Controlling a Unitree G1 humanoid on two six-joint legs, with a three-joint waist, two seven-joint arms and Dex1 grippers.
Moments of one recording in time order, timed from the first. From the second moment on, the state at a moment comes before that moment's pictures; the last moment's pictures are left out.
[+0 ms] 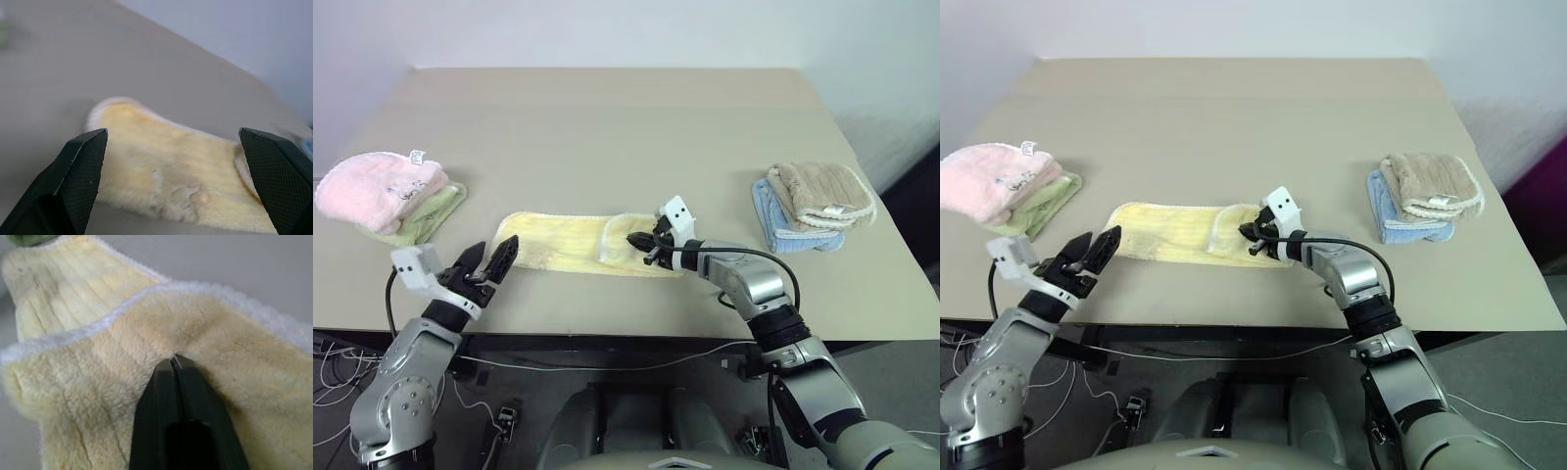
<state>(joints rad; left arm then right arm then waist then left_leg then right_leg) 0.13 0.29 0.46 -0.42 -0.90 0.55 -0.25 -0.60 -0.26 0.26 0.33 0.25 0.39 0.67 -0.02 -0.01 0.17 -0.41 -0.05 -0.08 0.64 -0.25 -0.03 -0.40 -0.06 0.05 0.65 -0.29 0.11</state>
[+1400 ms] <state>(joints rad) -0.13 0.20 0.45 -0.14 -1.24 0.67 0.21 -0.55 -0.35 0.07 -0.05 0.31 0.39 0.72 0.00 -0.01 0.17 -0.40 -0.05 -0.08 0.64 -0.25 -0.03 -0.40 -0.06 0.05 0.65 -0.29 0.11</state>
